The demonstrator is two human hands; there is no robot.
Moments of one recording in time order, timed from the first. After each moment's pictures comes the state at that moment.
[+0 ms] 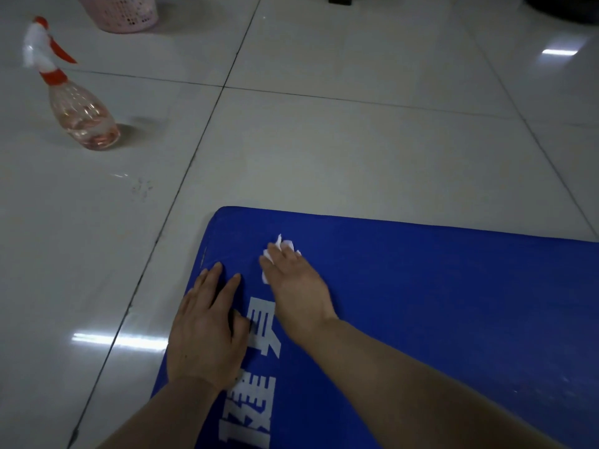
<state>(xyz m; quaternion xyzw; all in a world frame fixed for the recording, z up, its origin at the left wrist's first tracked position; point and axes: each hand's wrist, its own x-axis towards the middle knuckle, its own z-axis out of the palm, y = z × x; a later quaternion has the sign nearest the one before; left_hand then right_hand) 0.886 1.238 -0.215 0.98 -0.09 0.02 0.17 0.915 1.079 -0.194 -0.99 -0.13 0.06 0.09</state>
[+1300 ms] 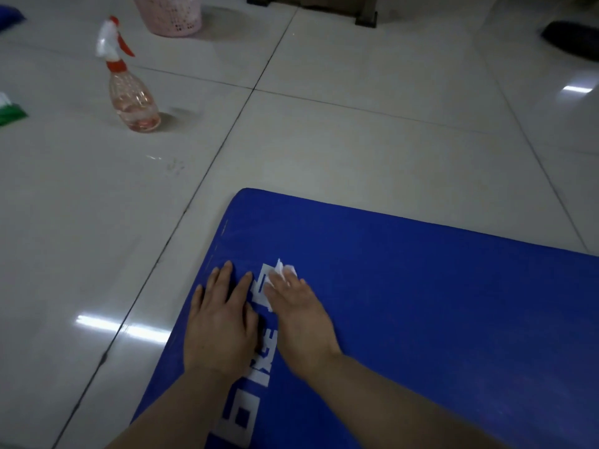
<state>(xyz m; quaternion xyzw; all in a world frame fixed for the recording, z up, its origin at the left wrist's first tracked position) 0.828 1.236 -0.218 0.99 -0.05 0.02 0.16 0.826 1.091 -0.200 -0.98 -0.16 0.05 0.09</state>
